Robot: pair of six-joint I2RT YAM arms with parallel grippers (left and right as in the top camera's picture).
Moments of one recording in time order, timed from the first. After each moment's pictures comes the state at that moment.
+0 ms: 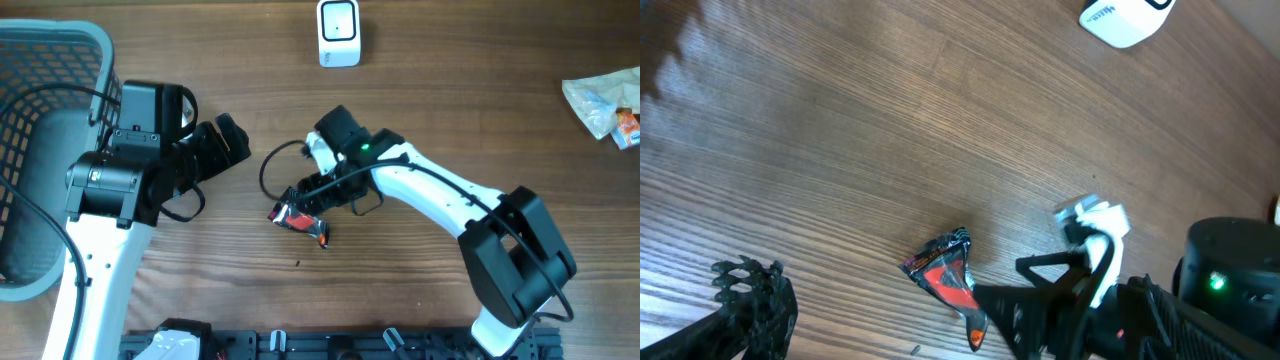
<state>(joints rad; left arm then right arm) -0.16 1.23 1.35 -1.14 0.10 -0.64 0.67 1.87 1.23 -0.68 -0.40 0.17</state>
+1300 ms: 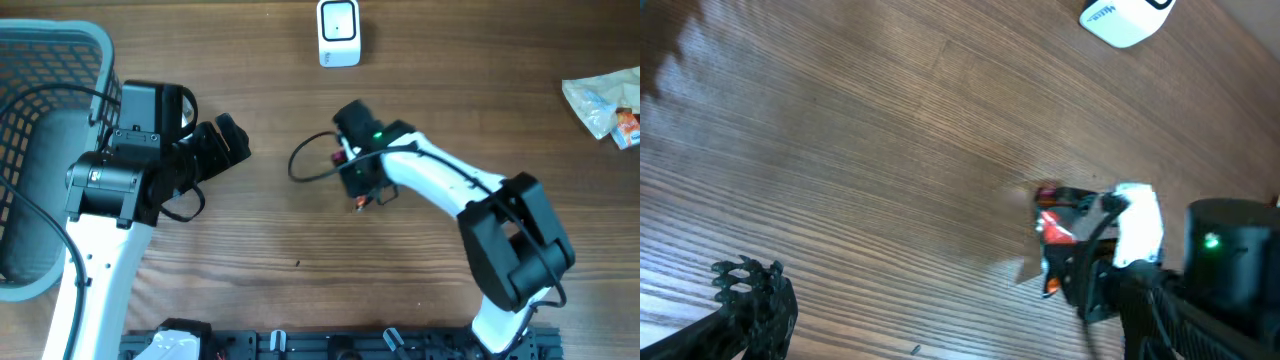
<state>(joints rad) -0.16 1.23 1.35 -1.14 0.10 -0.64 0.56 1.92 1.23 -0.73 -0.03 0.22</state>
